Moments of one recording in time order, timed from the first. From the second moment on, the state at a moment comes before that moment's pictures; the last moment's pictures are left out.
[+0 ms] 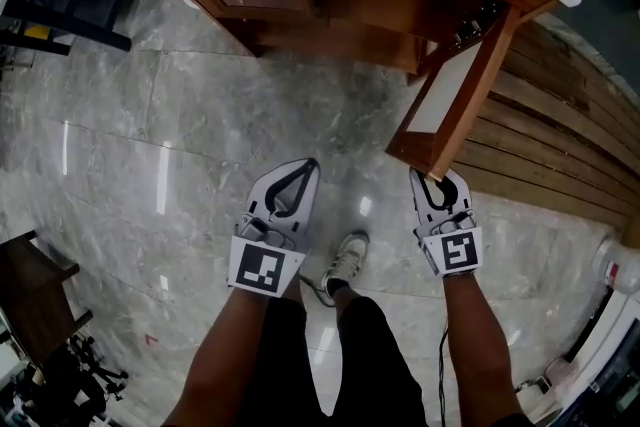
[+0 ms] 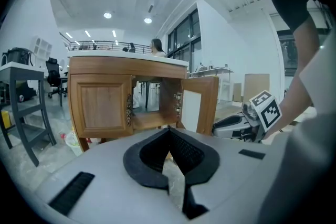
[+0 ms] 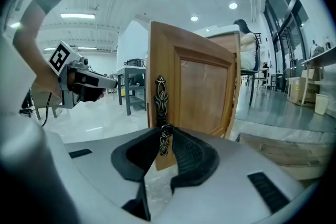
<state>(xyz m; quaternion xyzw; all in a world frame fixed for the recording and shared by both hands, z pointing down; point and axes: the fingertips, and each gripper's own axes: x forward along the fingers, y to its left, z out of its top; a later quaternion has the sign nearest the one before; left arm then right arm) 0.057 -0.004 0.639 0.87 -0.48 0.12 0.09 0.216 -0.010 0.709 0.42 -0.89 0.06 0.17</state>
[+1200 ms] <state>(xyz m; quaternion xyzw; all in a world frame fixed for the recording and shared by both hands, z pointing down) 0.092 -0.013 0.640 0.89 -0.42 0.10 0.13 0.274 0.036 0.667 0.65 -0.73 0.09 0.18</state>
